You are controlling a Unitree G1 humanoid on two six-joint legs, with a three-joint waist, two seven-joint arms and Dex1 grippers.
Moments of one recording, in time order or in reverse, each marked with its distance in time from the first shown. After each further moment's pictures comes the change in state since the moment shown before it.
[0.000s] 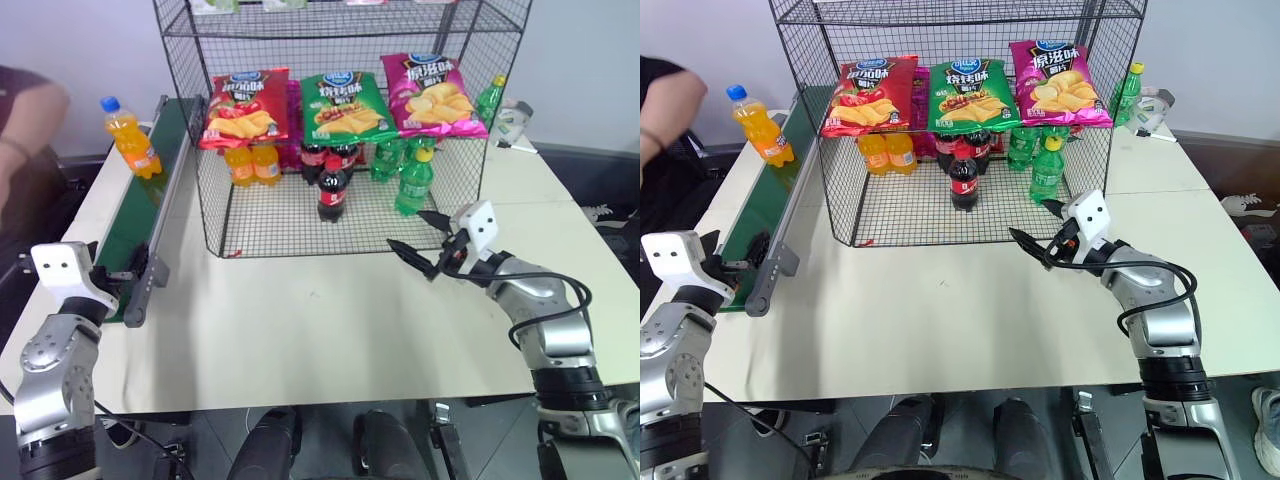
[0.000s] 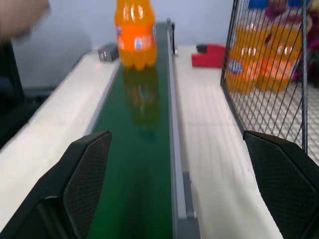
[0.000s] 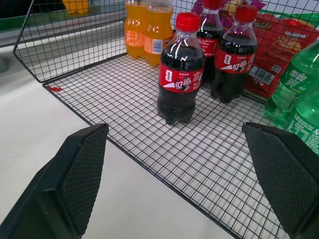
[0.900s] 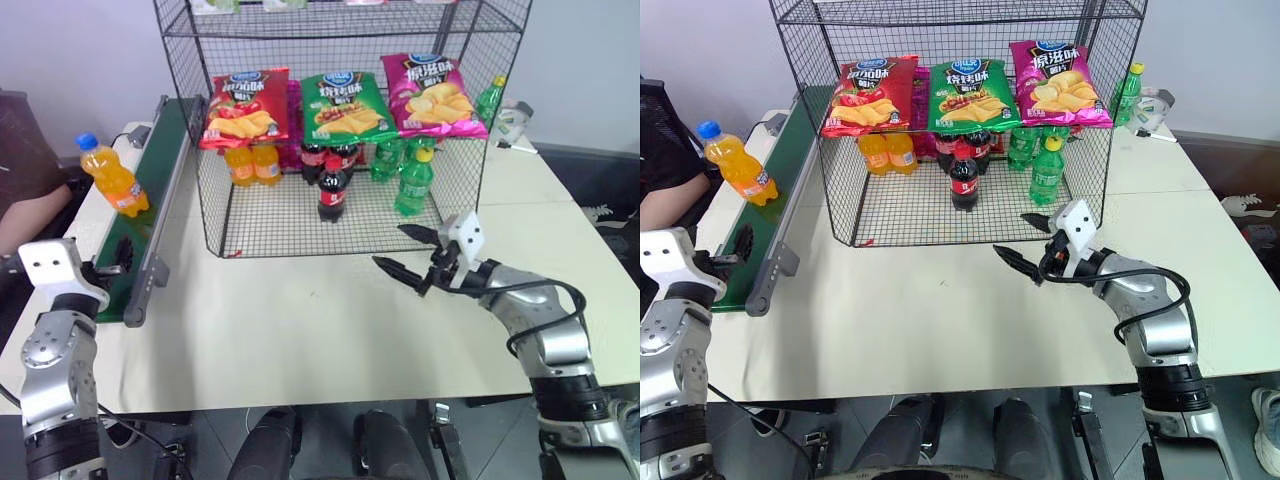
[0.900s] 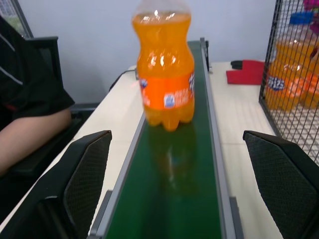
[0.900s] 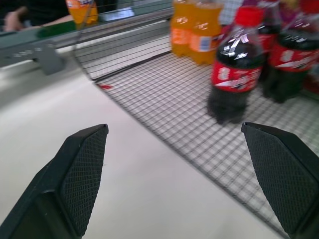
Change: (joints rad) left arm -0.044 0.004 0.009 0.093 0.060 -0.096 0.073; right arm 0.051 -0.004 0.036 -0.099 0.068 0.090 0.092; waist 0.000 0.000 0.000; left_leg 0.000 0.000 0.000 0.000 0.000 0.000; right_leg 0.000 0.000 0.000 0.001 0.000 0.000
